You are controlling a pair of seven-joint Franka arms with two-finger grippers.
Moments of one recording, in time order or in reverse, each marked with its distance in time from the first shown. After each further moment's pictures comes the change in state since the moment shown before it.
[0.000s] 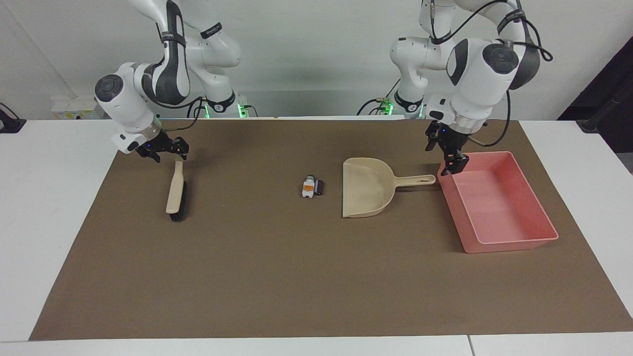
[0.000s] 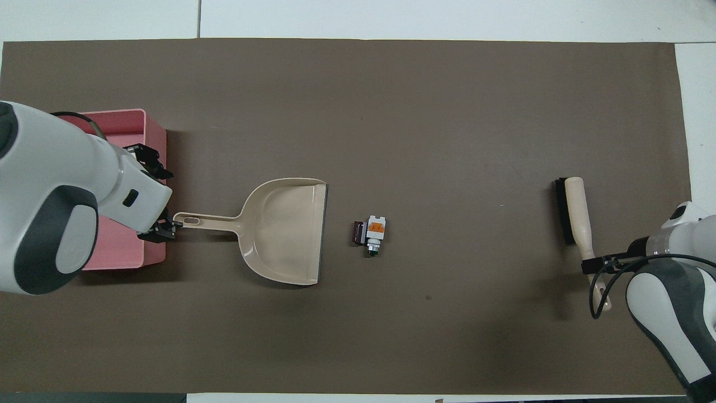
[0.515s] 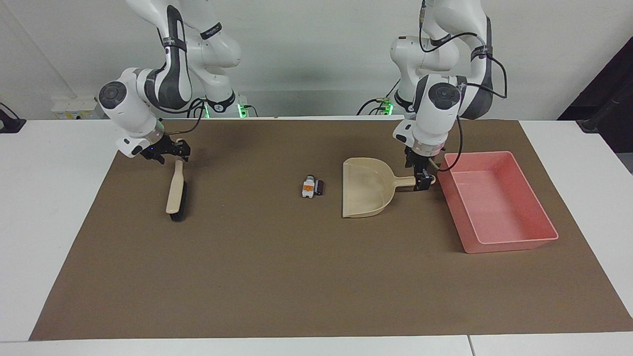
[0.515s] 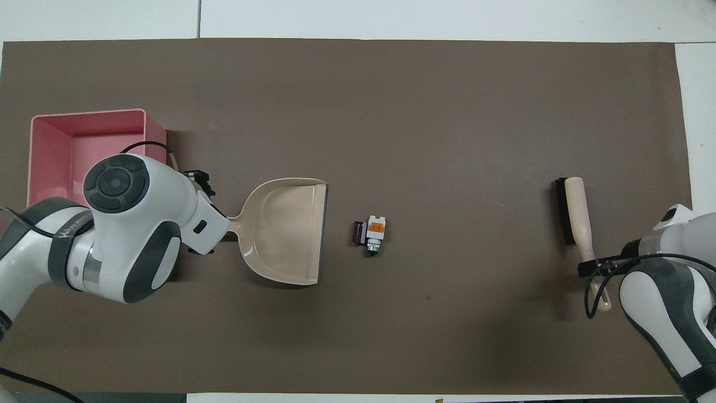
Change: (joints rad) left arm -0.084 0.065 -0.002 -0.195 0.069 0.264 -0.002; right arm 0.001 0.021 0.001 -0.009 0.000 0.002 0.000
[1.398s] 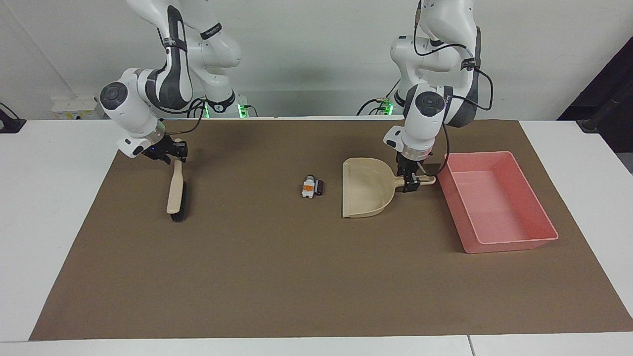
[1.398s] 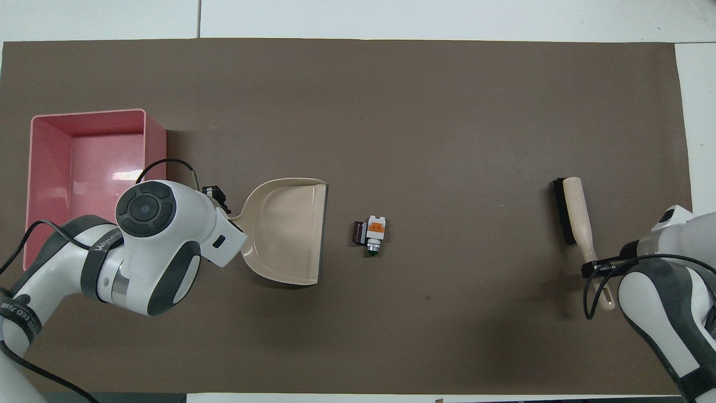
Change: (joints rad) left arm -0.029 0.002 0.000 -0.086 0.001 0.102 -0.050; right arm 0.002 0.000 0.001 -0.004 0.000 -0.004 0.000
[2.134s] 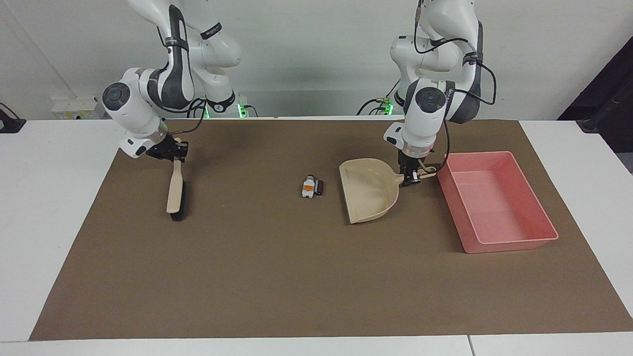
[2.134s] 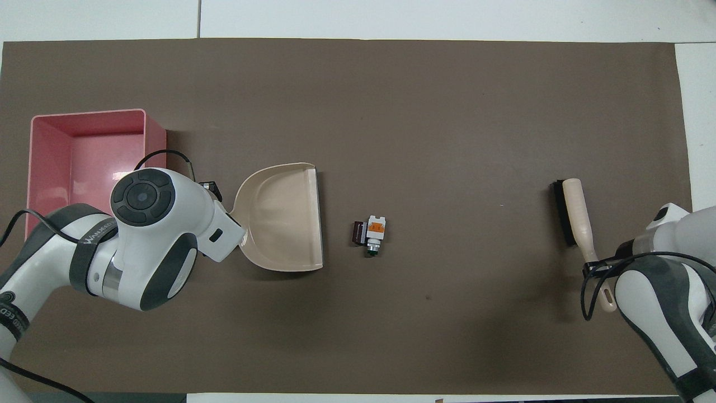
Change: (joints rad) left arm -0.005 -0.008 0.001 0.078 0.055 -0.112 -0.005; right arm 0.032 0.002 0.004 0.040 0.000 -0.082 0.001
